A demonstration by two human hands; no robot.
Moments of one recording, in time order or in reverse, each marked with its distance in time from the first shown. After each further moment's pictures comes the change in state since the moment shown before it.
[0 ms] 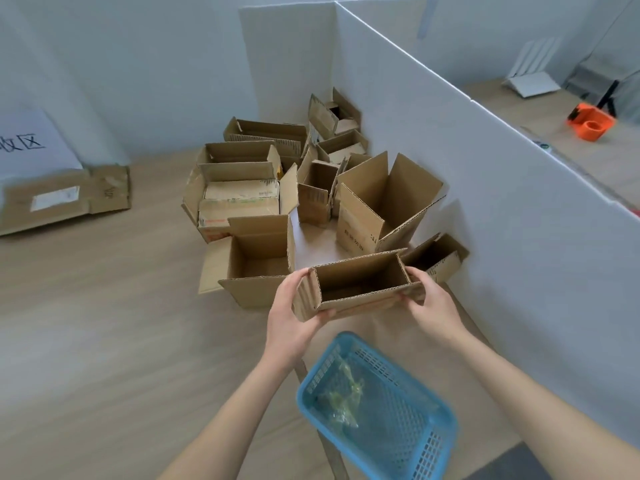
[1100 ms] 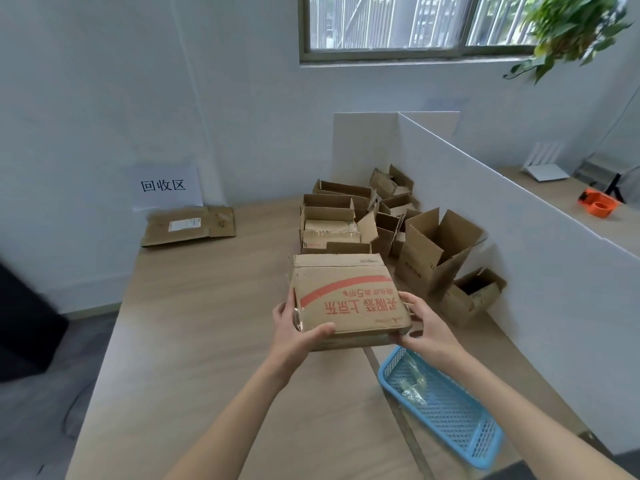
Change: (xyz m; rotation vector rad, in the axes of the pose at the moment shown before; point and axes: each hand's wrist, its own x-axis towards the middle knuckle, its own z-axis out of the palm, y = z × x) left_hand -0.149 0.029 -0.233 -0.223 -0.013 -0.137; right_hand -0.184 -0.181 0.063 0.085 -0.204 -0.231
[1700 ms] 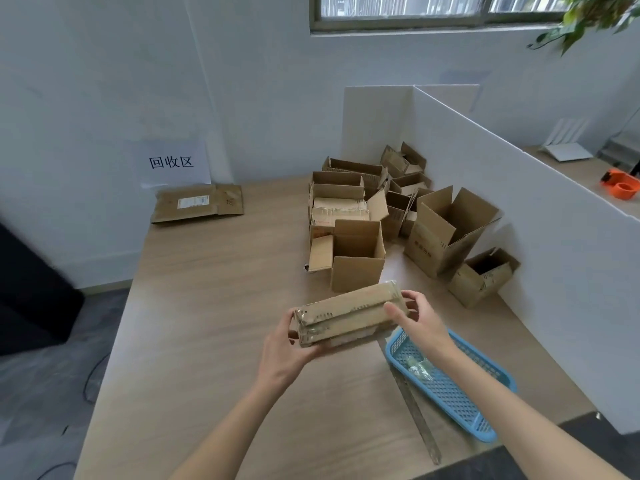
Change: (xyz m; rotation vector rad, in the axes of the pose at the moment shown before) left_hand -0.037 -0.067 -0.012 0.324 0.107 -0.032; right_hand -0.010 0.008 0.047 0.193 0.048 0.153
